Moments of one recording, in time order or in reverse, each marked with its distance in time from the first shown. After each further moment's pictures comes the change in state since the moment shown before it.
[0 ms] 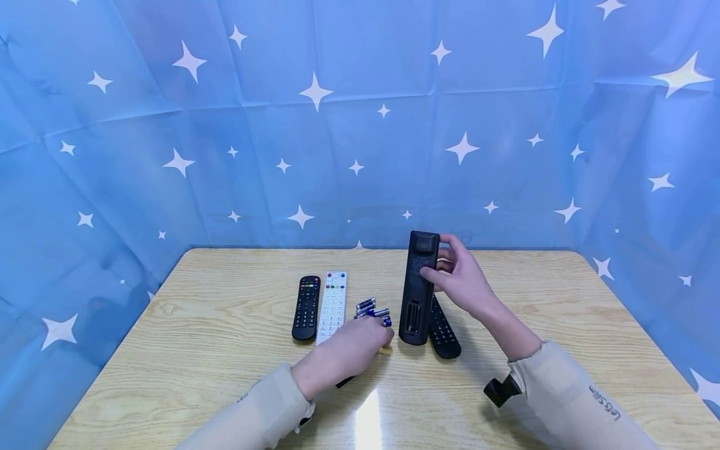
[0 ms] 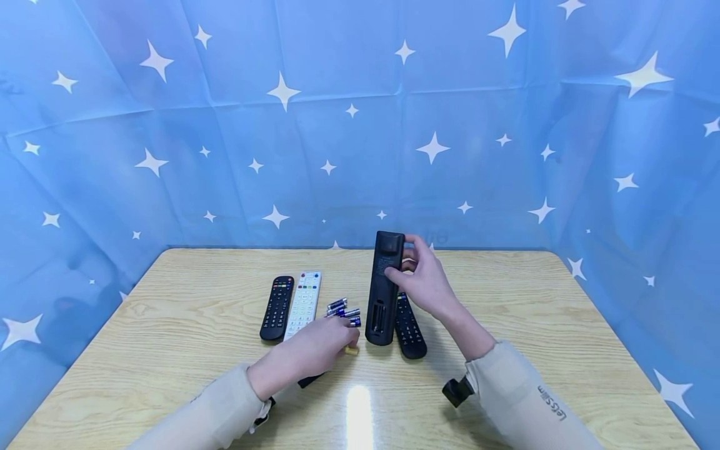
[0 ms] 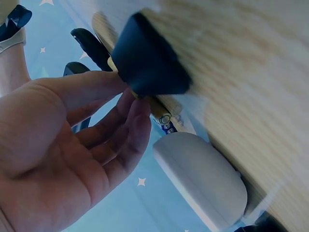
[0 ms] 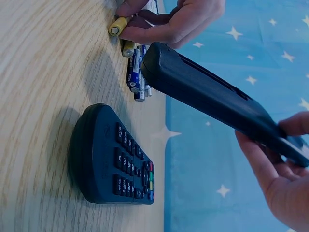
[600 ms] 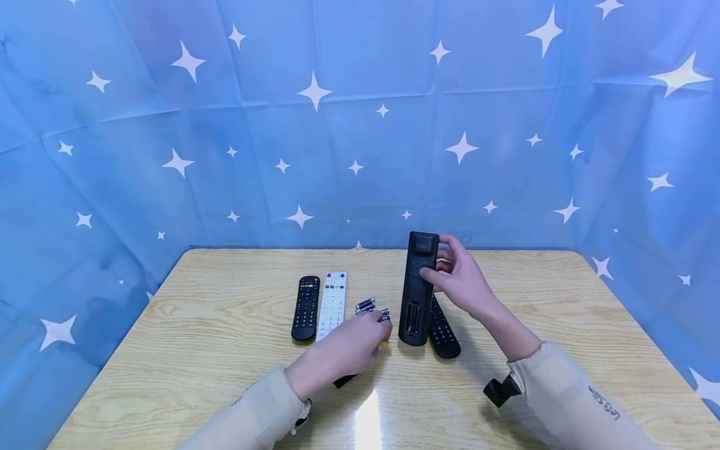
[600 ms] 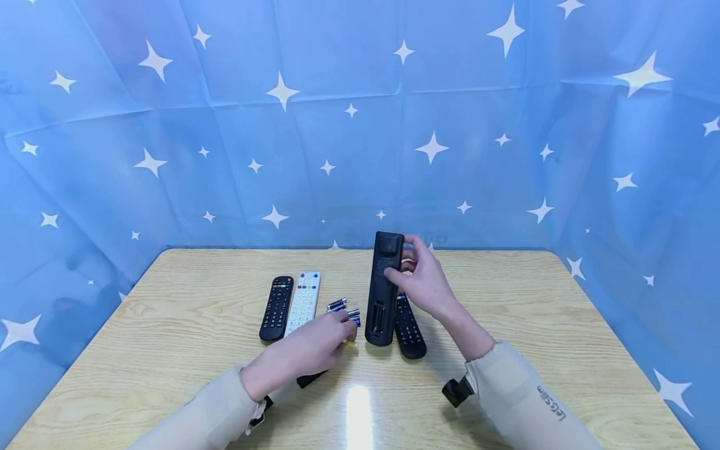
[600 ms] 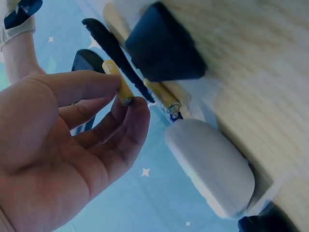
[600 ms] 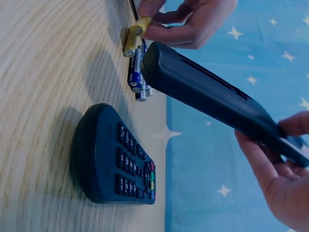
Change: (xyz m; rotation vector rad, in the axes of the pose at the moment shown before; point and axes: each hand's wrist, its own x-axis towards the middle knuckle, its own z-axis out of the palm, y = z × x) left_hand -0.004 -0.003 -0.007 -0.082 0.081 0.022; right_hand -0.001 0.001 0.000 -0.015 0.002 0.006
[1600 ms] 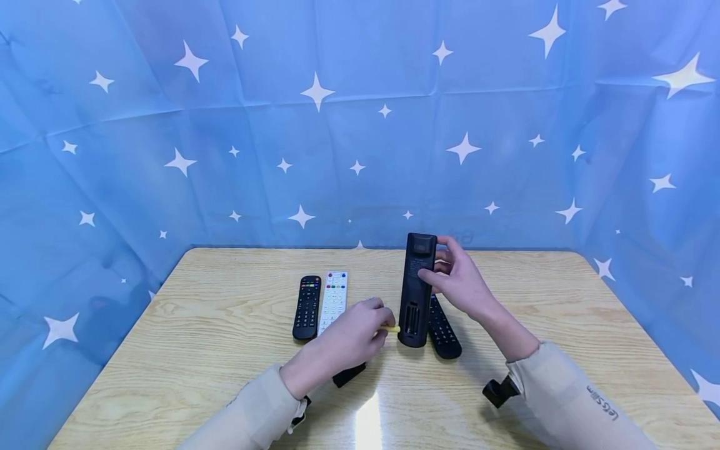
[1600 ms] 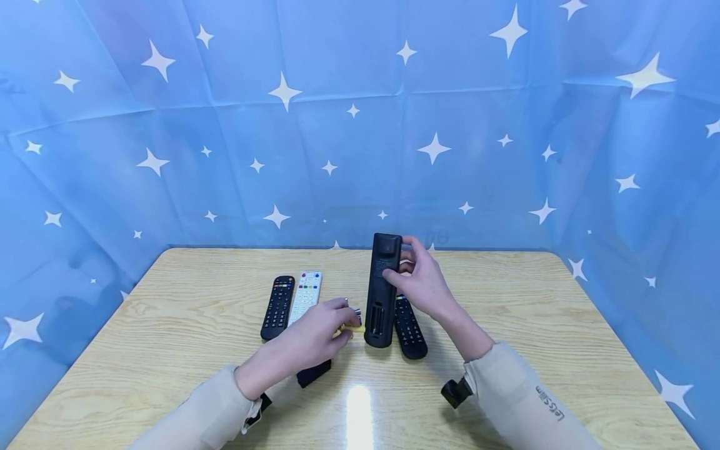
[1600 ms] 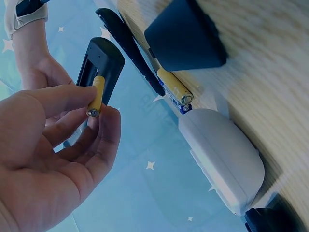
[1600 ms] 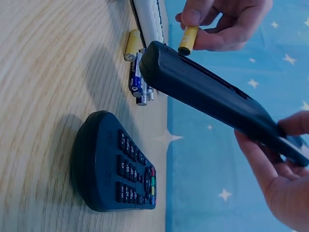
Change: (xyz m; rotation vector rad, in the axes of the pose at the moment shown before) left_hand -0.002 -0.004 -0.010 -0.216 0.207 0.020; right_hand 0.001 0.000 0.004 0.005 -0.019 0.000
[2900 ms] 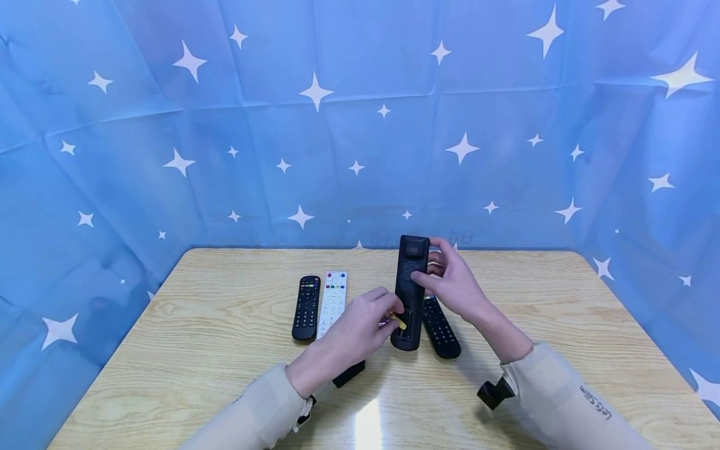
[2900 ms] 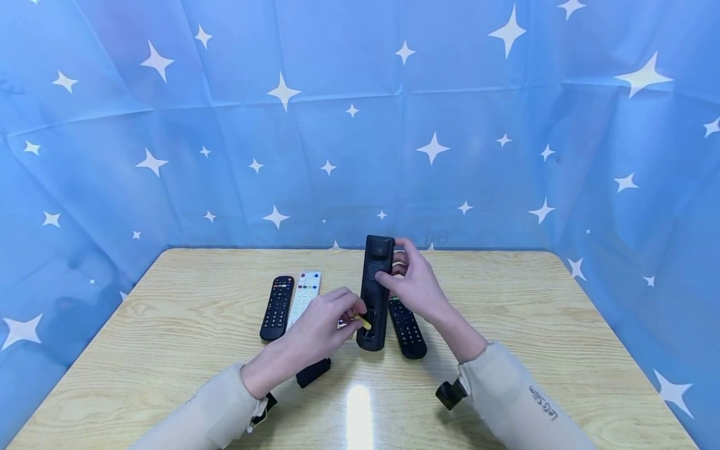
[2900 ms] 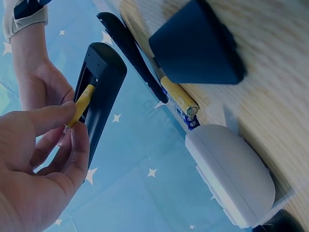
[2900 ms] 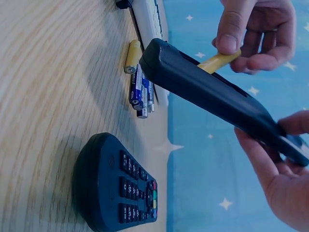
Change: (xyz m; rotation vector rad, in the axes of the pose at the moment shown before) left_hand 0.010 0.007 0.002 -0.157 0.218 0.032; right_hand -0.001 0.001 0.009 0.026 -0.028 -0.025
